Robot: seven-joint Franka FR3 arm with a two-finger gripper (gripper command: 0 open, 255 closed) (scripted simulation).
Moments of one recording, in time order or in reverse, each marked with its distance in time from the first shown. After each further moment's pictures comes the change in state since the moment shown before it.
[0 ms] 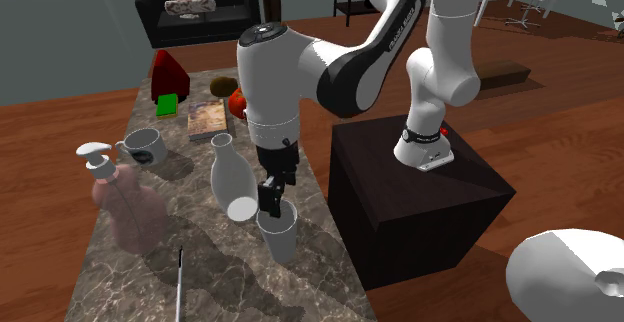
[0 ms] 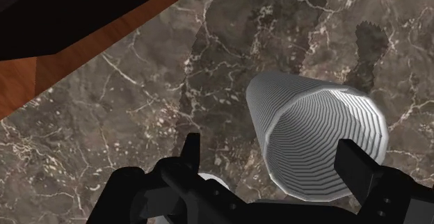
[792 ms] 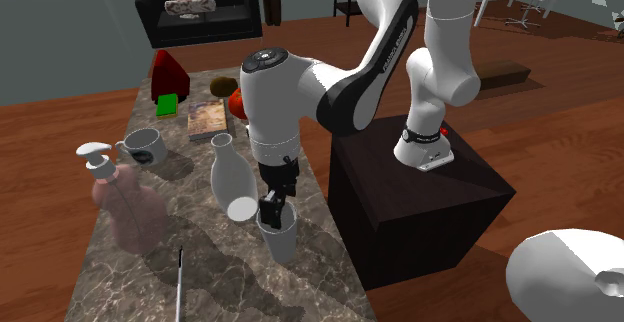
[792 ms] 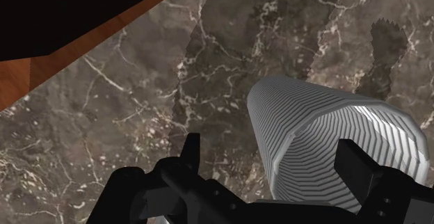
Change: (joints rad) arm 0.009 0.050 -0.003 -0.032 -0.021 0.080 0.017
